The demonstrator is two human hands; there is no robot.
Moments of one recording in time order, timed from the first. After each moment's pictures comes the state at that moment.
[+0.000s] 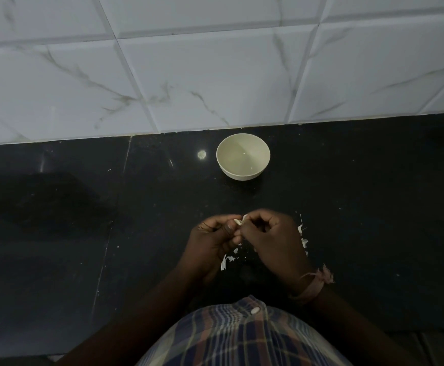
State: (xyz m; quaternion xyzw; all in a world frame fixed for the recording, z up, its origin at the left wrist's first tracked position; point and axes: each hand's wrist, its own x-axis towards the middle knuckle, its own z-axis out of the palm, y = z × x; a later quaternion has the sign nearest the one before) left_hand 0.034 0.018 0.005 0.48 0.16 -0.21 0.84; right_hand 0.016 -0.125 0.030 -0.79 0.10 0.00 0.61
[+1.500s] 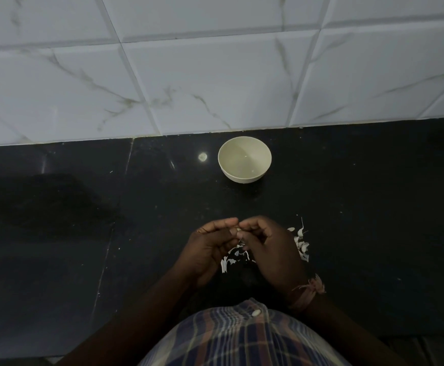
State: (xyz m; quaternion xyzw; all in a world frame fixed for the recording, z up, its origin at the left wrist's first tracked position) left_hand 0.037 0.028 0.002 0.44 0.20 -0.24 0.84; right_hand 0.013 -0.127 -0.004 -0.82 0.05 0.00 0.57
